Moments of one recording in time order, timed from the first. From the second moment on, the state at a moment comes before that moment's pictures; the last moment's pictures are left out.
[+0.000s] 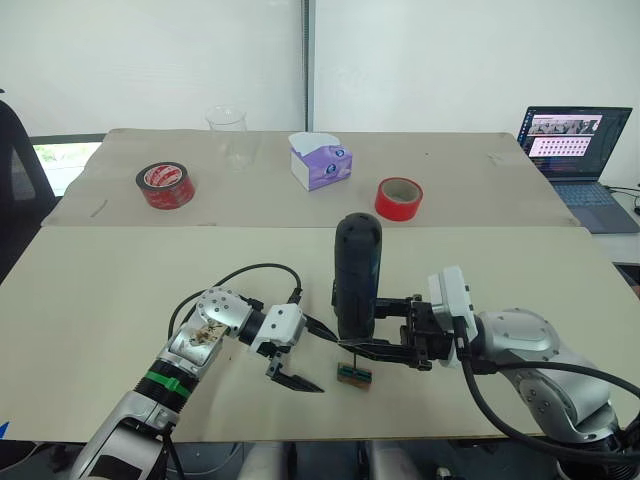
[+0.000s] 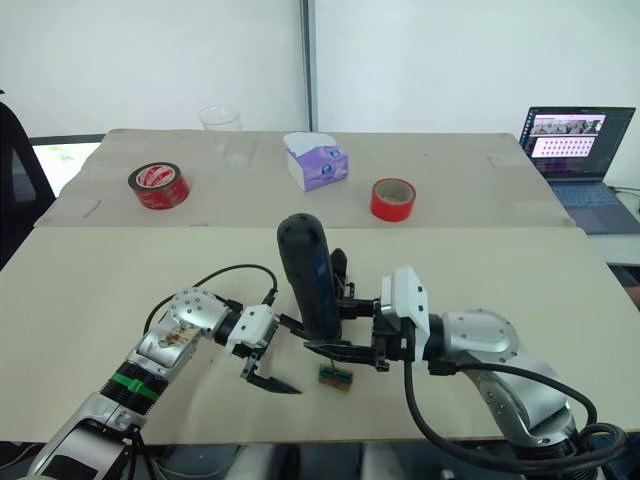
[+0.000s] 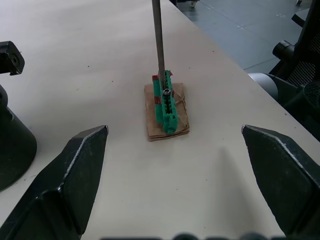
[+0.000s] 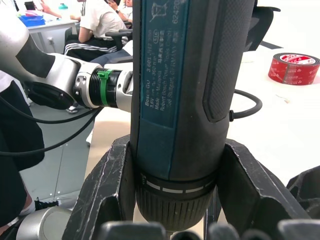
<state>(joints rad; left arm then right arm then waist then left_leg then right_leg) -0.48 0.50 -0.36 0.20 -0.19 -0.09 -1.52 -0.19 -0.62 0.07 -0.60 0.65 0.49 0.98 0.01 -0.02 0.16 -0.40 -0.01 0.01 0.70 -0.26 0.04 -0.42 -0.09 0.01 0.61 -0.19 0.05</state>
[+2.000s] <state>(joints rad) -0.43 0.56 -0.19 0.06 -0.30 0.18 -1.30 -0.40 -0.67 -0.01 -0.69 0.93 0.66 0.81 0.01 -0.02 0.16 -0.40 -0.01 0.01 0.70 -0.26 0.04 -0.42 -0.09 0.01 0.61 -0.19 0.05</state>
